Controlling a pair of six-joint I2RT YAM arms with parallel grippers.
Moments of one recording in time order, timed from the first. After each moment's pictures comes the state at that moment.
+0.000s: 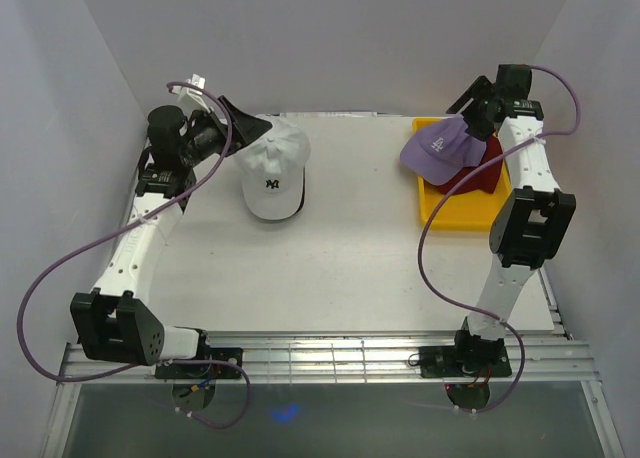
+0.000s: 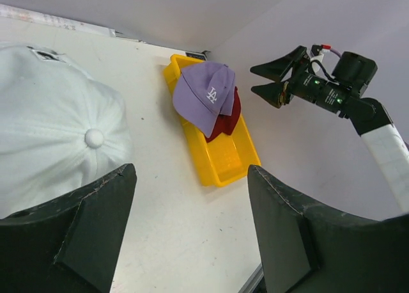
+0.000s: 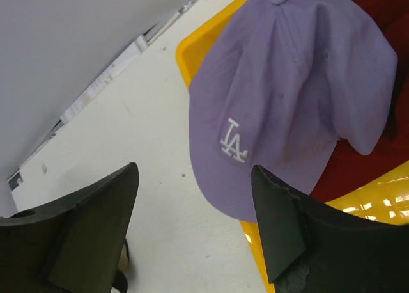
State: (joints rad) left arm -0.11 1.36 1.29 -0.03 0.57 -0.72; right arm -0.10 1.95 1.92 -0.61 -0.18 0.64
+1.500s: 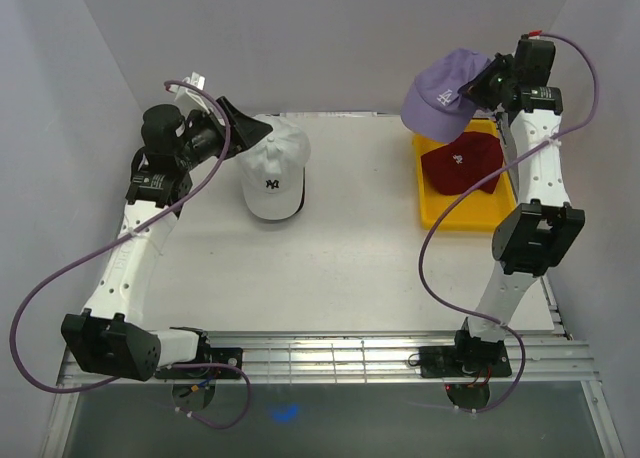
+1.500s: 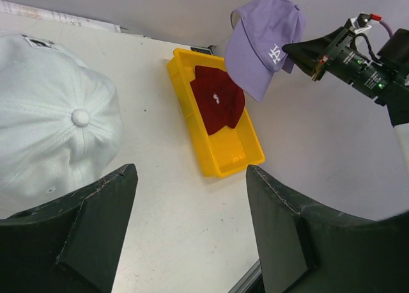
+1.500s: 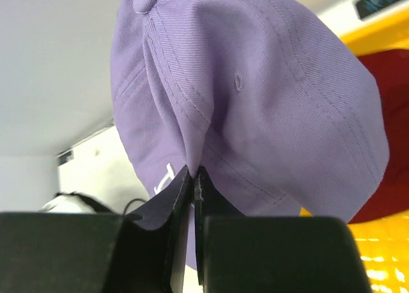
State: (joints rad) left arm -0.15 1.26 1.32 -0.21 0.51 -0.66; right arm -0.10 1.95 2.09 -0.66 -0.25 0.59
